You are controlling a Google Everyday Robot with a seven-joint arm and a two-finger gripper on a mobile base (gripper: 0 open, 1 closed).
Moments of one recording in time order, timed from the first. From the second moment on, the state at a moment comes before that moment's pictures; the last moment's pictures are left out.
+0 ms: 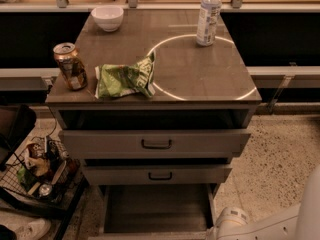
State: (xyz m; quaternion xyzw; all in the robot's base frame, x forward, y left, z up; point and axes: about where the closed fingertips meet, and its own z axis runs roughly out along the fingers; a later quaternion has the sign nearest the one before) arm 0.314 -0.179 0.281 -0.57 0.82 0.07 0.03
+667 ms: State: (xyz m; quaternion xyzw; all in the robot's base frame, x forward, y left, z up) arm 0.313 -0.187 0.215 -0.58 0.82 0.05 -0.01
